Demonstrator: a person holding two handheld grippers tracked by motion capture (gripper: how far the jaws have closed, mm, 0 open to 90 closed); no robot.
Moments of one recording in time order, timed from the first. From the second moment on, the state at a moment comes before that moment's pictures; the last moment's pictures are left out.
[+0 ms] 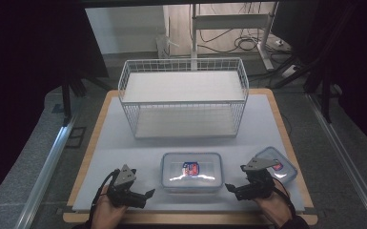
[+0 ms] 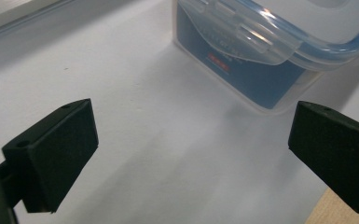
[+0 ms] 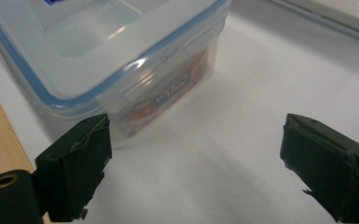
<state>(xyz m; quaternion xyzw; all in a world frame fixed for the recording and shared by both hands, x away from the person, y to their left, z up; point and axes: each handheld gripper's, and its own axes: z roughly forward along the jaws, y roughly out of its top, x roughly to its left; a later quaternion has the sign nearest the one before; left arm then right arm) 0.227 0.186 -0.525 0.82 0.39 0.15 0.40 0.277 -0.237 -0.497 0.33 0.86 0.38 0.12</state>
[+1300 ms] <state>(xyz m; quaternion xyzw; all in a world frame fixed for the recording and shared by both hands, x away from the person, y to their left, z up) 0.295 0.148 -0.518 0.81 0.37 -0.09 0.45 0.322 -0.197 -0.494 0.36 0.84 0.39 -0.09</state>
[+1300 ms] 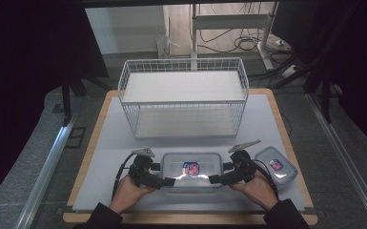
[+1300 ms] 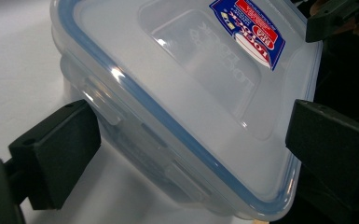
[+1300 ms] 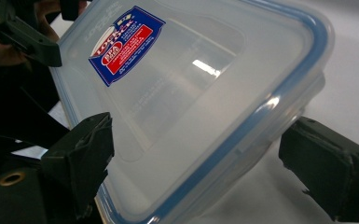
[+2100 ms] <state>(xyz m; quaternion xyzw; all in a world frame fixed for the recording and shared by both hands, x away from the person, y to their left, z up) 0.258 0.172 -0.512 0.76 0.41 -0.09 0.50 0.291 -0.221 -0.488 0.40 0.79 0.45 -0.10</state>
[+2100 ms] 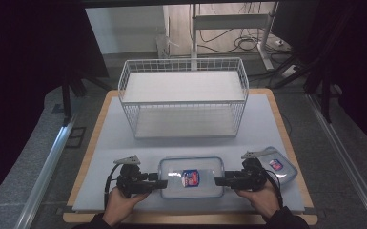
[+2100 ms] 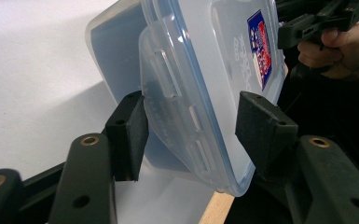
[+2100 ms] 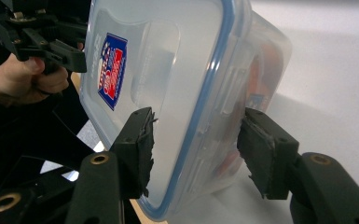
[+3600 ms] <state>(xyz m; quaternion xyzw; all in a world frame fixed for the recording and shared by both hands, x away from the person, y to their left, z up) 0.276 0.181 -0.446 0.74 0.42 -0.02 0.52 0.316 -0.211 -0.431 0.38 0.76 0.52 -0.04</state>
